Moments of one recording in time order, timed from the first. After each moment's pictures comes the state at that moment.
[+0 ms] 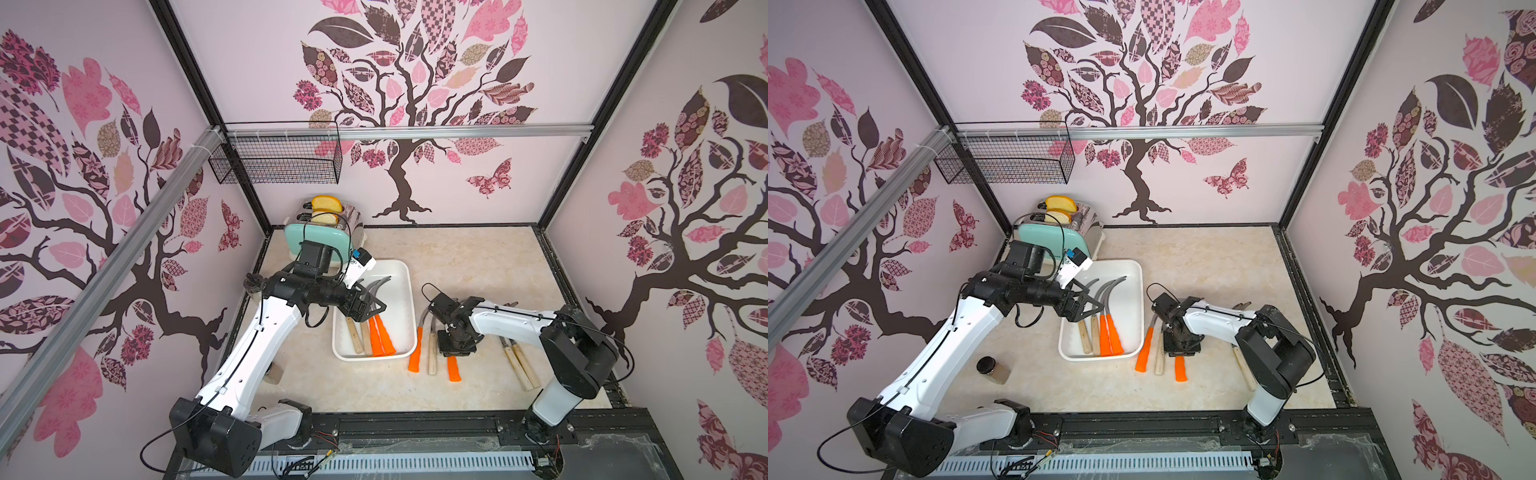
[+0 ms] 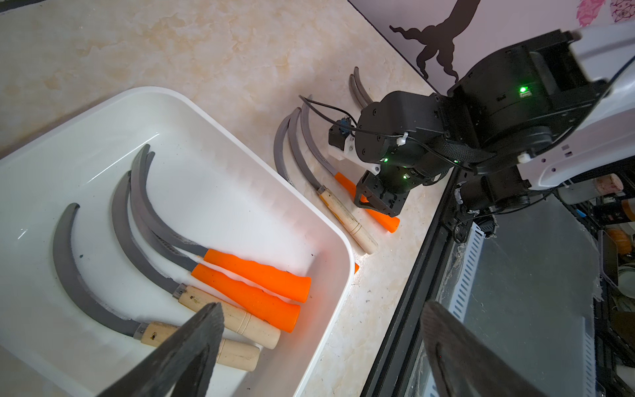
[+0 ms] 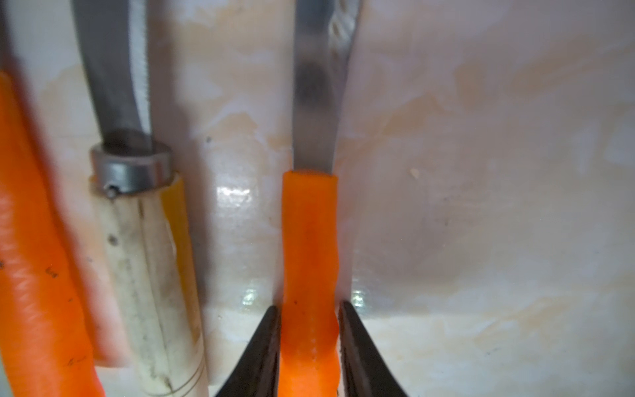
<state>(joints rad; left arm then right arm) -0.31 1.24 1.26 -0.97 0.68 0.26 0.73 1.69 0.96 -0.78 -0.04 0.71</state>
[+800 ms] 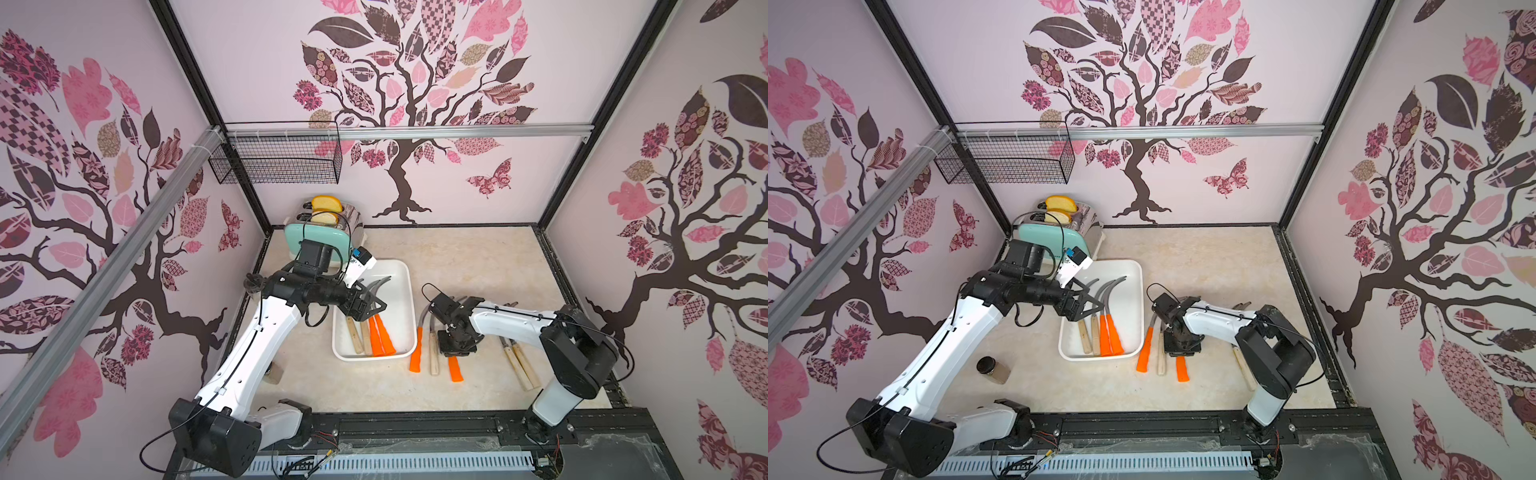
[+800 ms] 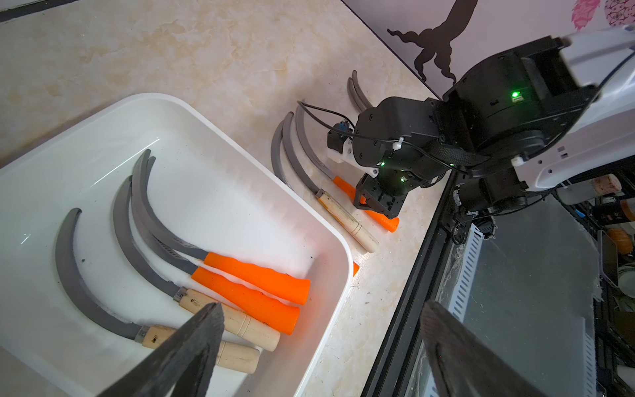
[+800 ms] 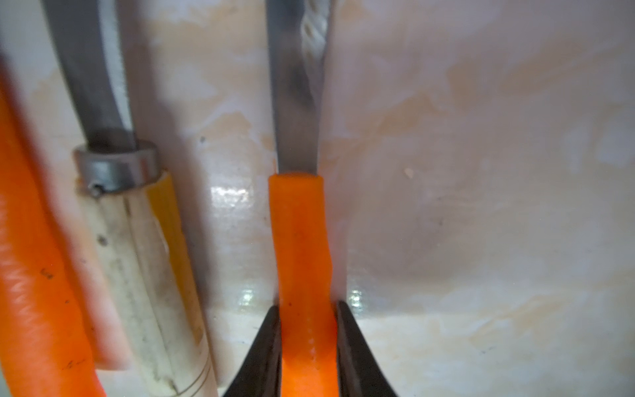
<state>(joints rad) -0.31 1.24 1.27 -0.97 0.68 0.26 0.73 1.69 0.96 -0.78 -0.03 0.71</state>
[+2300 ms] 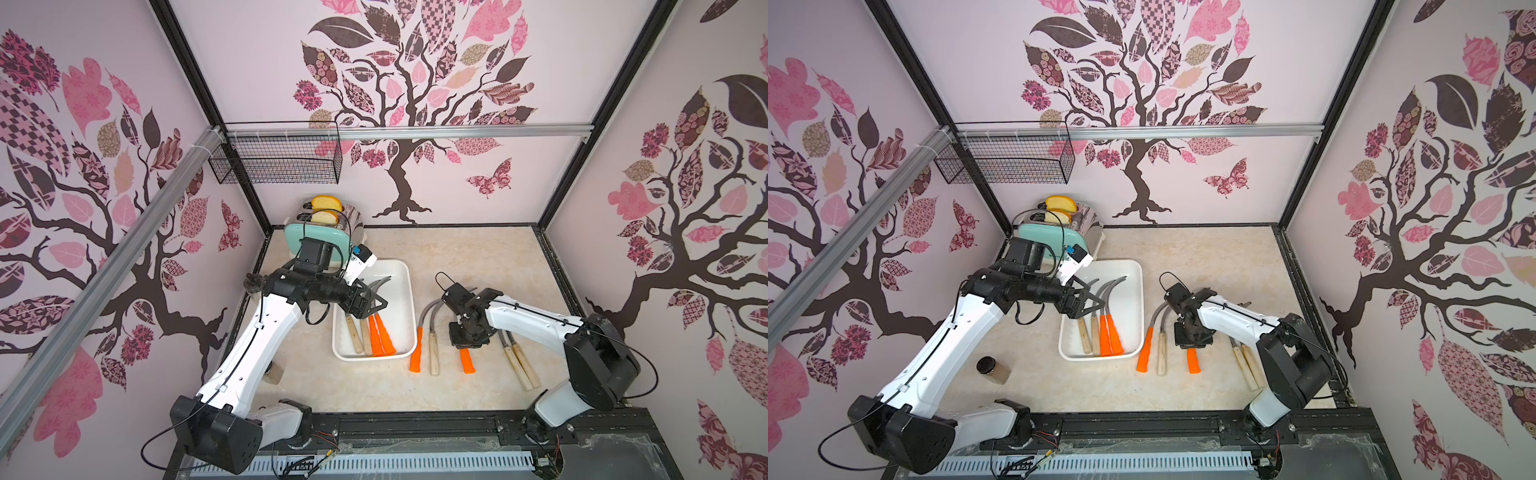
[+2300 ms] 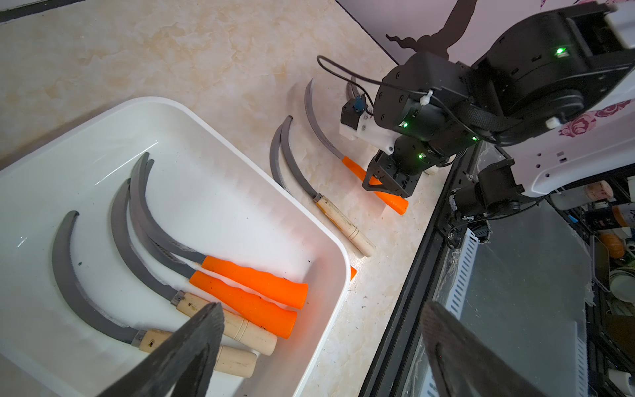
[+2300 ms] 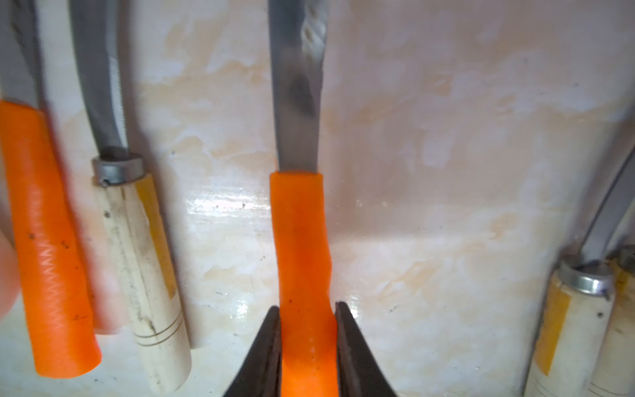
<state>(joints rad) -0.31 1.26 1.29 -0.97 0.68 0.24 0.62 1.56 0.98 -0.90 0.02 0.61</state>
